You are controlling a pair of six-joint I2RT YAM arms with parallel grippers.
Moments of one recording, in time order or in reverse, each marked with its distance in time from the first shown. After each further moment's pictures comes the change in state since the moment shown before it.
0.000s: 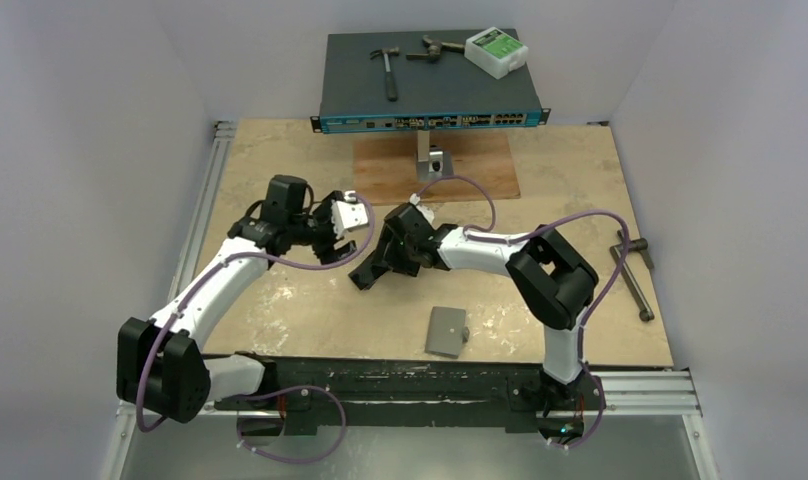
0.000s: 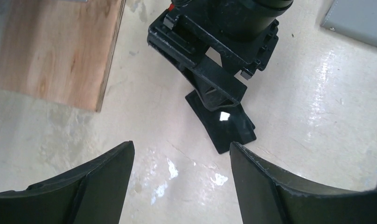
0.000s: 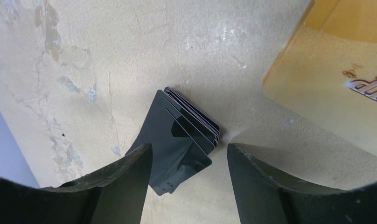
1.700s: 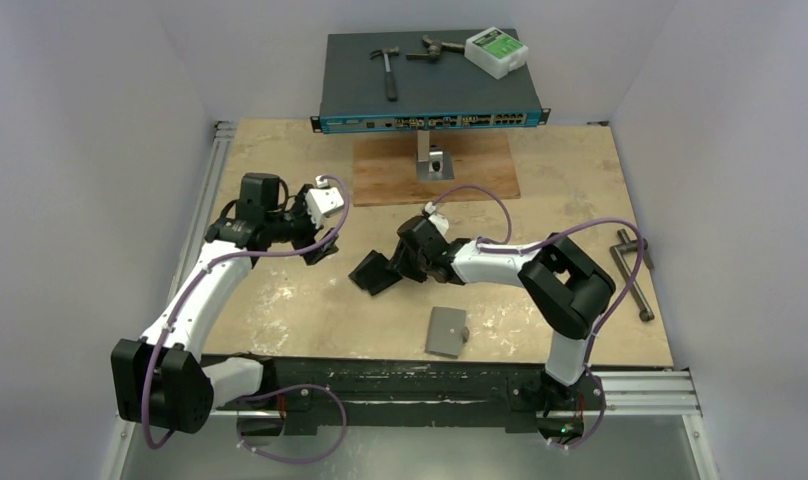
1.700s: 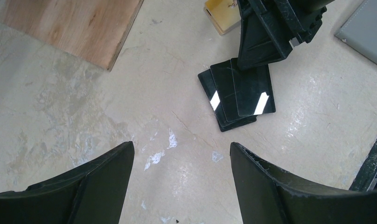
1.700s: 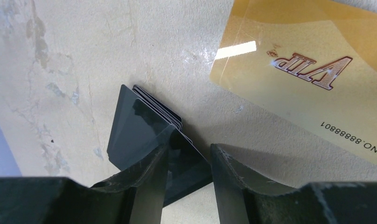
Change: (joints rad) left arm 0.159 -0.067 0.026 -0.105 0.021 -0.124; right arm 0.010 -0.083 -0.166 0.096 0.100 0.024
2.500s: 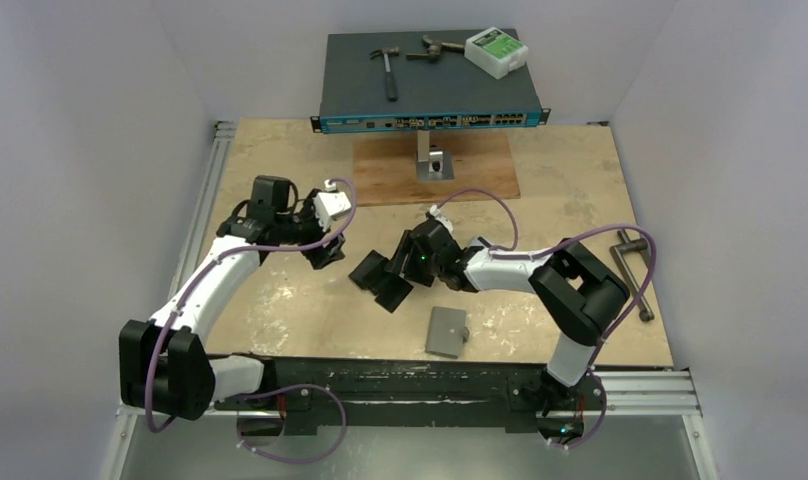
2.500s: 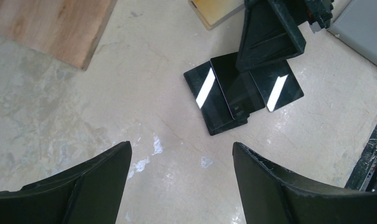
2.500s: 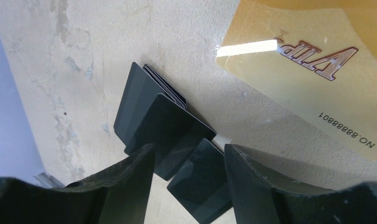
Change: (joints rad) left arm -0.017 0.057 -0.021 0.033 0.009 -0.018; right arm -0.032 -0.078 -0.152 0.195 -0.120 -0.047
